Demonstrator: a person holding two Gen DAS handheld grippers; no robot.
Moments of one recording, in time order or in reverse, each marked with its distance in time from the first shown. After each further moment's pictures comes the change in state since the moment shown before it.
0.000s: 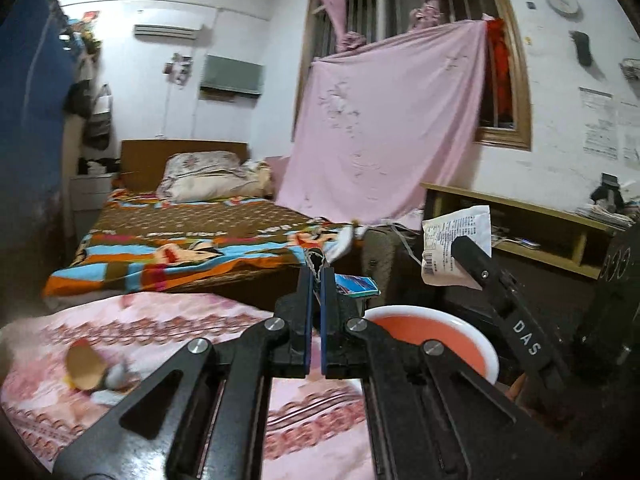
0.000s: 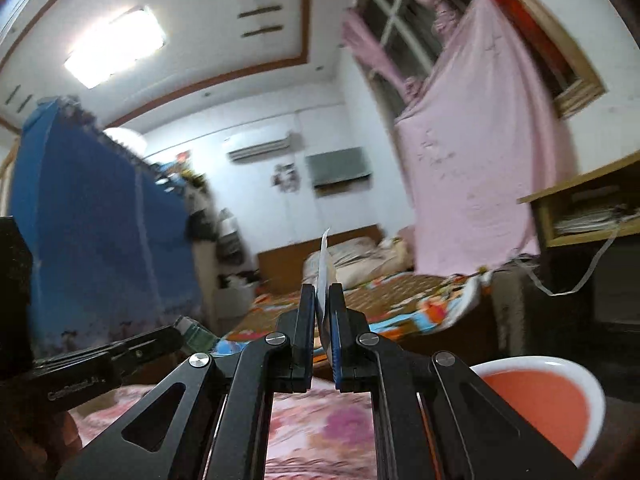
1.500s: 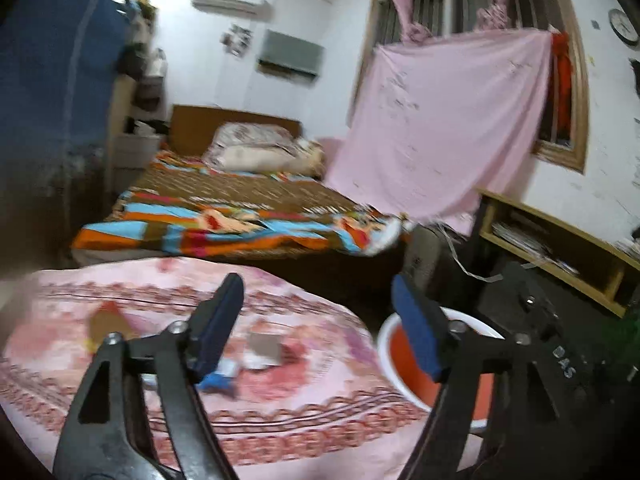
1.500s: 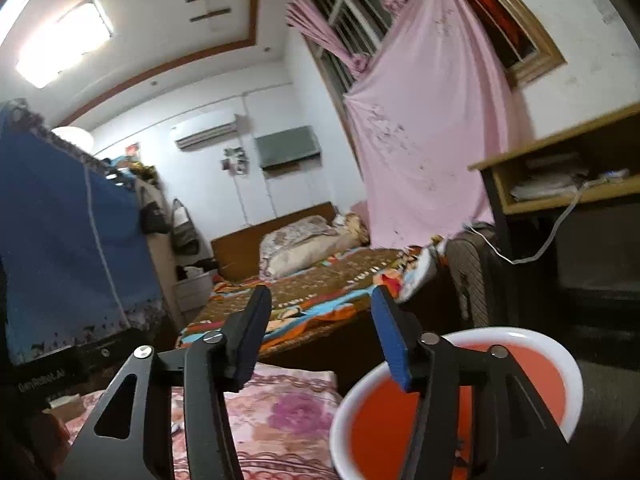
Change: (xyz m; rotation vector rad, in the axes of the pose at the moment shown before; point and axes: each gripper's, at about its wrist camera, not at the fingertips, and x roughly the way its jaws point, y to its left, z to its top) left arm -0.002 0.039 -0.009 -0.162 0.037 0.204; right arm 0.015 -0.009 -0.008 0.043 0.089 -0.091
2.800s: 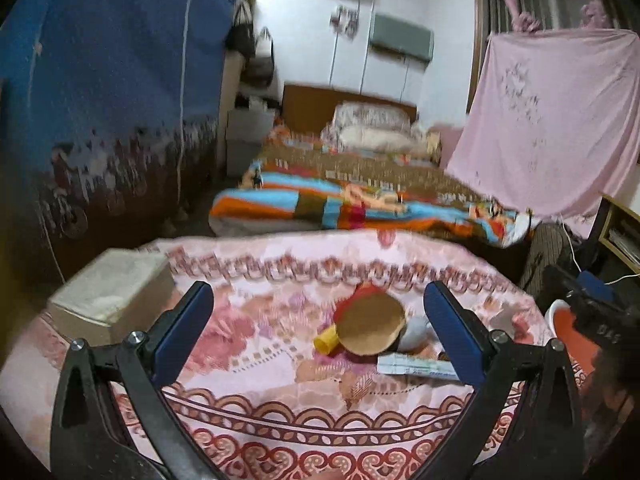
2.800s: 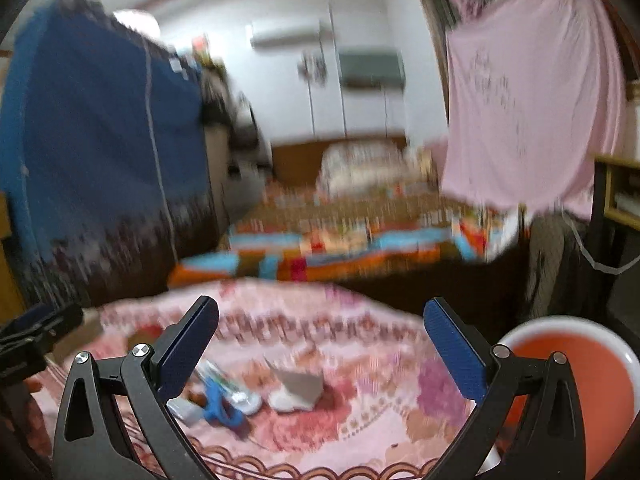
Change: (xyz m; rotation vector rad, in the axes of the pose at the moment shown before) left arm 0.010 0.162 -0.027 -0.091 0.118 0.361; right arm 0.117 0.123 -0.060 -0.239 0.444 0.123
